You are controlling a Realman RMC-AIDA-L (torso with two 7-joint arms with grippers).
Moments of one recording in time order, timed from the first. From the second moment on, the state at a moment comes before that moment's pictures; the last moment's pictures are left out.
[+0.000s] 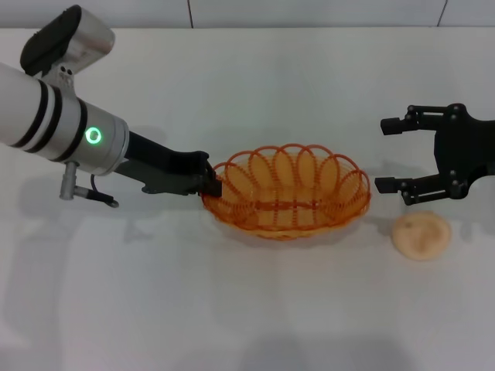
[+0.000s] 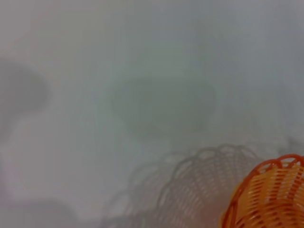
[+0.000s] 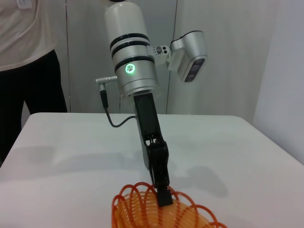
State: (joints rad) left arm -0.64 -2.09 1.21 0.99 2.31 1.41 -2.95; right arm 0.53 1.99 -0.89 -0.84 -1.89 -1.63 1.20
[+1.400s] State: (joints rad) left arm -0.64 -2.03 1.01 1.03 2.25 1.51 -2.80; right arm 0.50 1.99 -0.82 -0.85 -1.89 -1.63 1.21
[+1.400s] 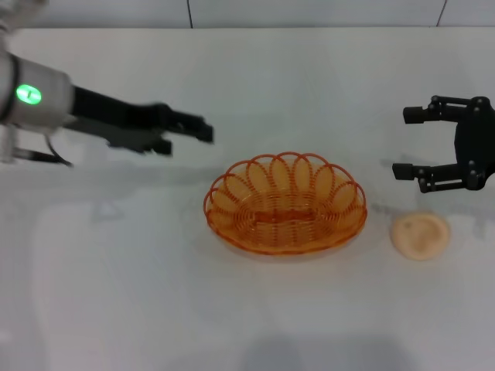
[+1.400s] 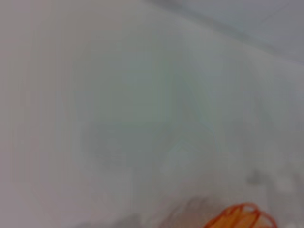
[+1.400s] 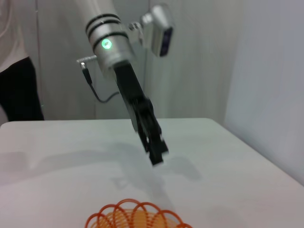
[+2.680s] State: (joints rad) left arm -0.51 -1.91 0.76 0.91 2.14 1.90 -1.30; right arm 0.49 2.00 -0.82 -0.89 -1.88 -1.67 1.36
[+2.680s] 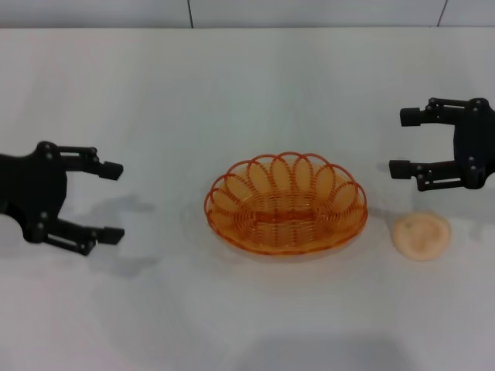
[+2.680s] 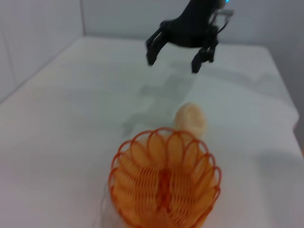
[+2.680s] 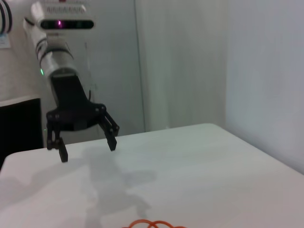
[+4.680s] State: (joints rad) left arm -0.42 -2.04 0.77 0.86 2.11 1.87 -1.07; right arm 0.72 2.01 -1.11 -1.07 -2.54 -1.65 1.98
